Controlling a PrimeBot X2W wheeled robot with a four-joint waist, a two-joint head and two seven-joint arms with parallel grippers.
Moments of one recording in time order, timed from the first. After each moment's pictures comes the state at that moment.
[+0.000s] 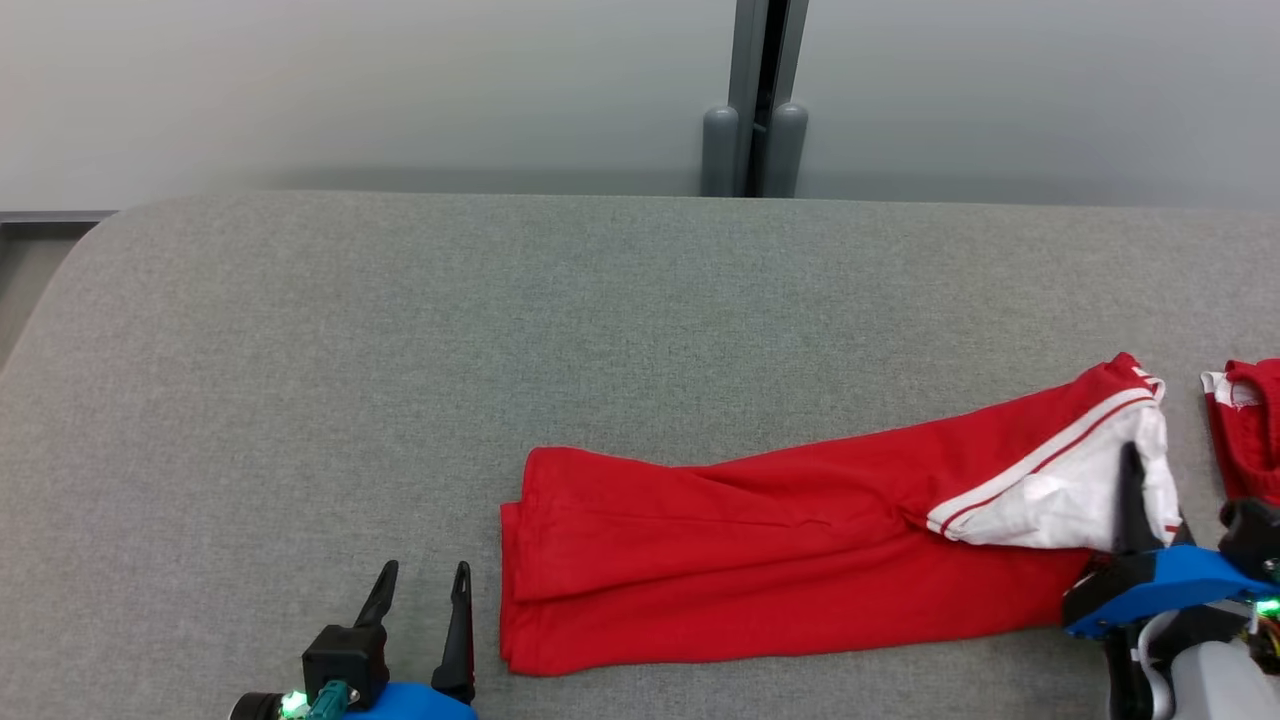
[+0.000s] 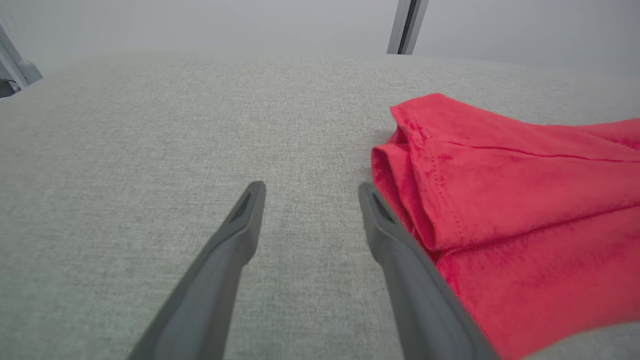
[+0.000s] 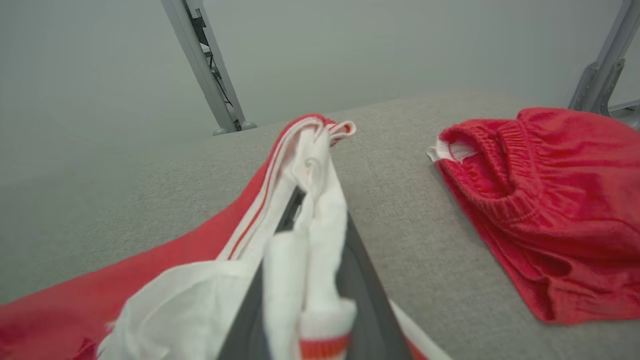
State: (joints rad) left arm -0.06 0.05 -0.15 0.52 -0.14 -0.05 -0.26; right arm -0.32 -0.08 -0.33 0.66 0.13 0.13 -0.26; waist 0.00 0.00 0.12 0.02
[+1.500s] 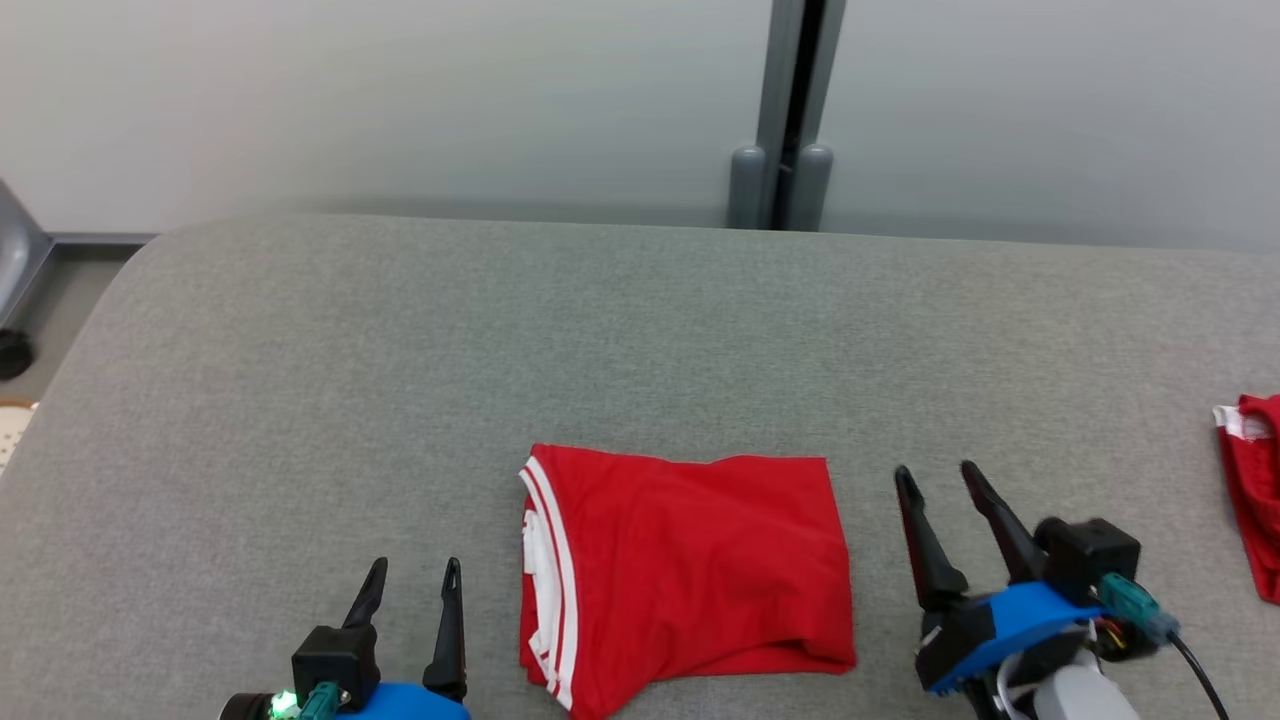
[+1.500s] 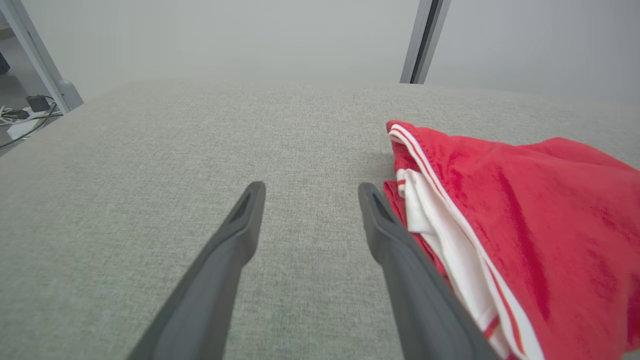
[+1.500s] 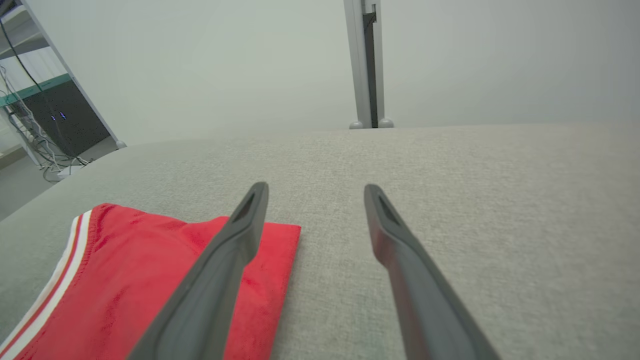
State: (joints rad) left arm -0.05 0.05 -0.14 0.50 -0.14 -0.04 -0.26; right arm -0.22 -0.05 0.11 0.49 0.25 0.13 -0.26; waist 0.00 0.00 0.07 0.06
